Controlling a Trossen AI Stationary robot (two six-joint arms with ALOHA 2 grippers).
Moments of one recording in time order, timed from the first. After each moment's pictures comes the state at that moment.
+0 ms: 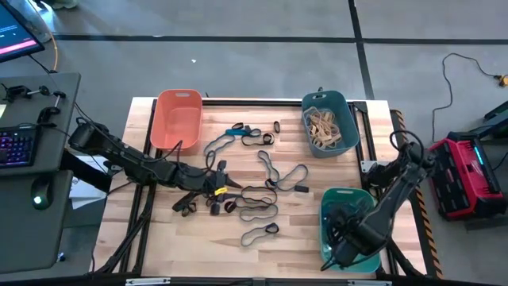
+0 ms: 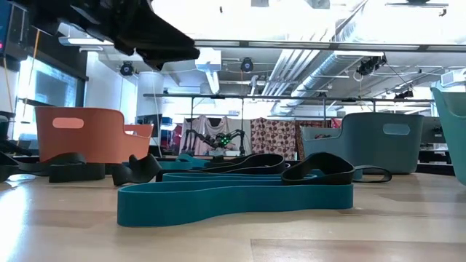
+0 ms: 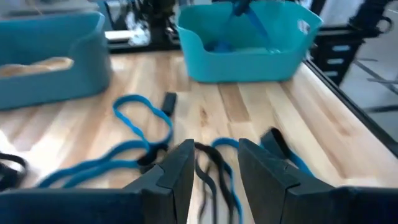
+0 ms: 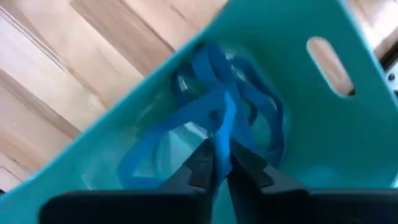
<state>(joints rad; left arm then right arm) -0.31 1.35 0.58 0.42 -0.22 -0.05 0.88 1.68 1.41 -1.50 0.15 1.65</state>
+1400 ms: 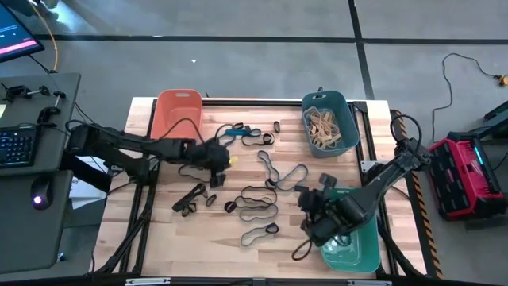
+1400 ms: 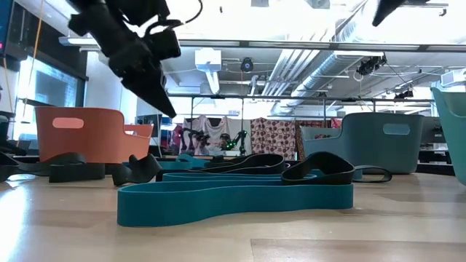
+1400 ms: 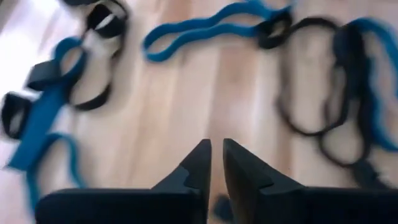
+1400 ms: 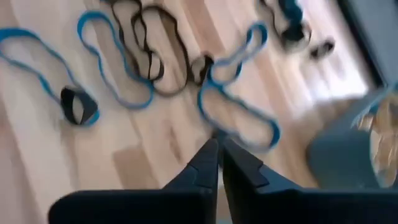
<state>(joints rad) 0.04 1.32 0.74 -0.29 -0.13 -0.05 0.66 1.67 1.52 -1.34 0.60 0.95</state>
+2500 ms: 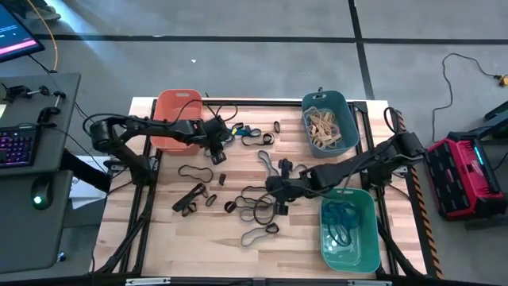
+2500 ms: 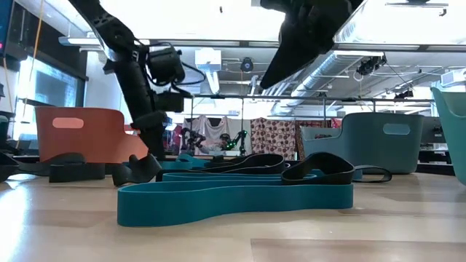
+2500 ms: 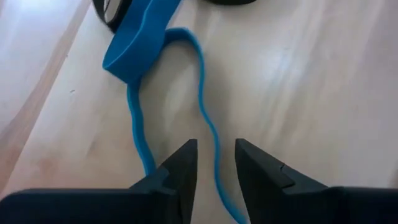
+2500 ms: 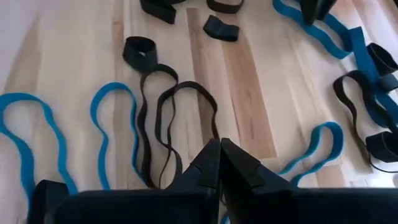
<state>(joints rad) 0.42 1.57 0.77 -0.34 -0.09 0.05 0.30 1.67 1.18 -0.43 0.36 0.23</state>
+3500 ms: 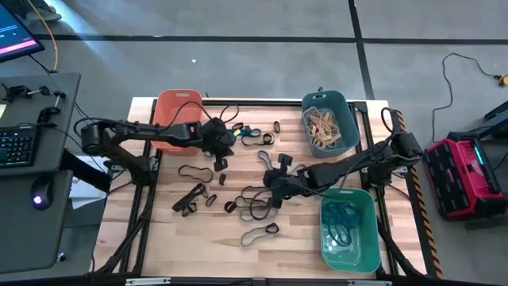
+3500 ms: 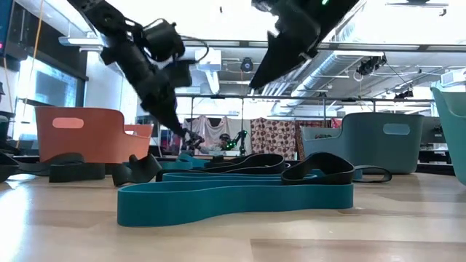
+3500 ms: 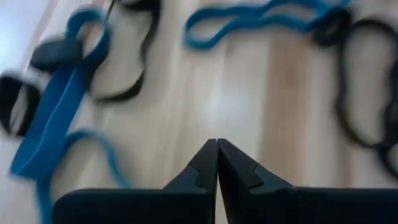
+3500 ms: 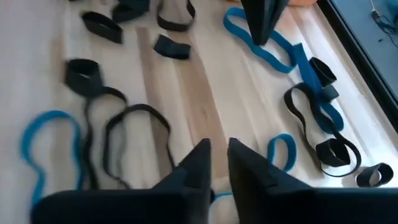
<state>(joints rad) 0.33 1.46 0.77 -0.22 0.14 0.09 0.27 1.70 1.18 -0.37 0.52 0.22</state>
